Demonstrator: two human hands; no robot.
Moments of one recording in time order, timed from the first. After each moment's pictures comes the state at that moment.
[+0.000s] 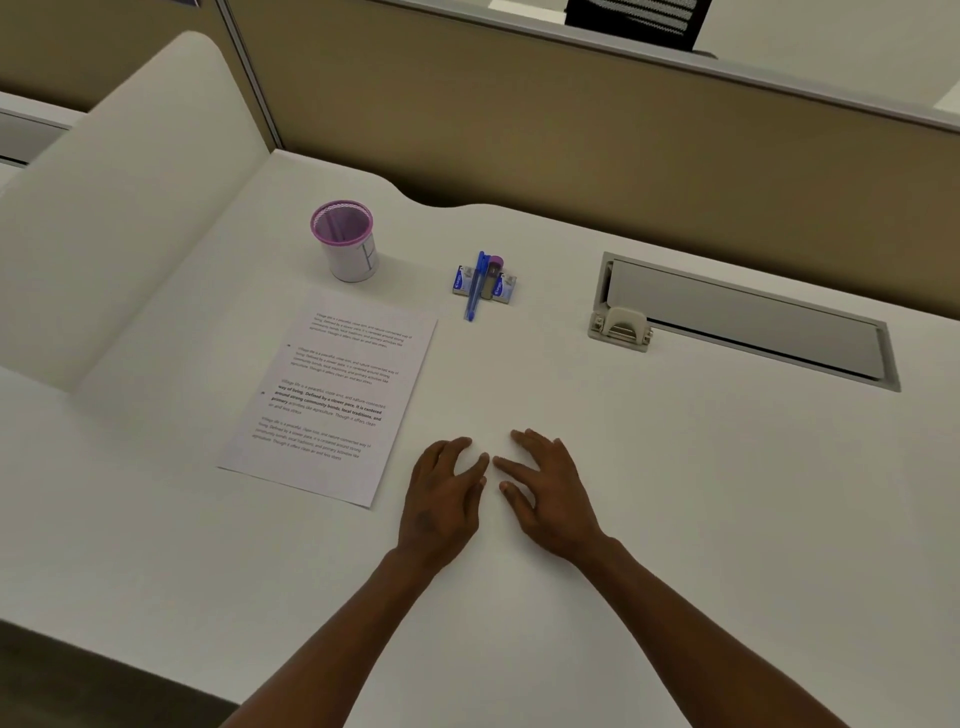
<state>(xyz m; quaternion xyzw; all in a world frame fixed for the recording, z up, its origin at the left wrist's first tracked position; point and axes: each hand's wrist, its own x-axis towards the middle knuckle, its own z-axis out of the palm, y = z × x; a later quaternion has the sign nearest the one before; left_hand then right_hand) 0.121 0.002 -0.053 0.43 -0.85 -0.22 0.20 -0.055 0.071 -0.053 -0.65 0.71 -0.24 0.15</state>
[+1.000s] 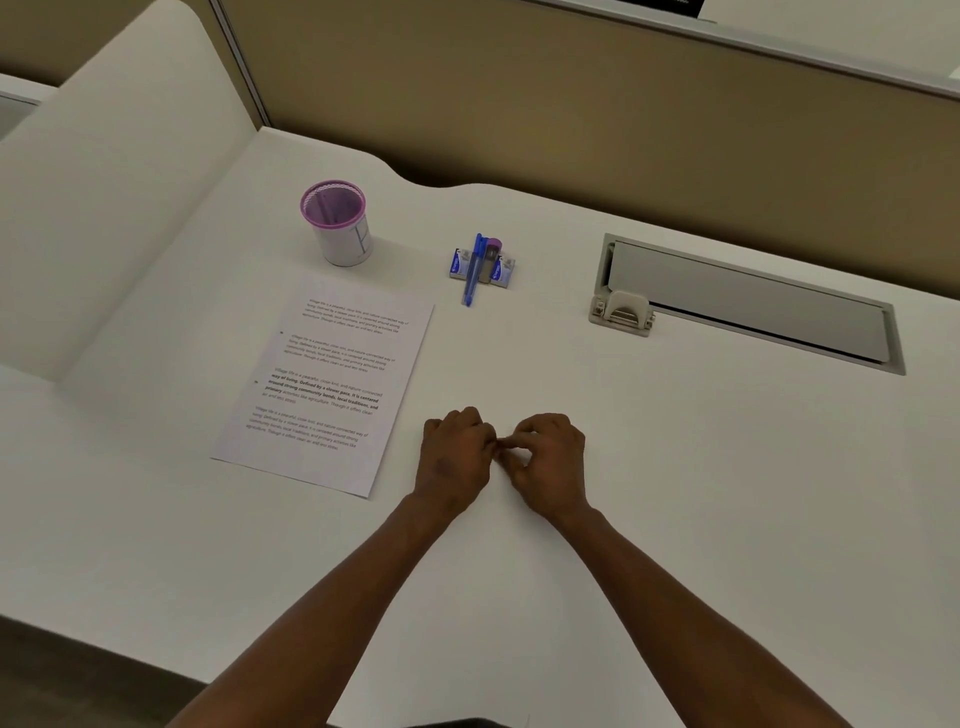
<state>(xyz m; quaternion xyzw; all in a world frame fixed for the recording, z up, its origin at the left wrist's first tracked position) 0.086 -0.035 -0.031 0.43 -0.88 -0.21 0.09 -0.046 0.041 -0.032 -0.54 0.79 -0.26 0.13</state>
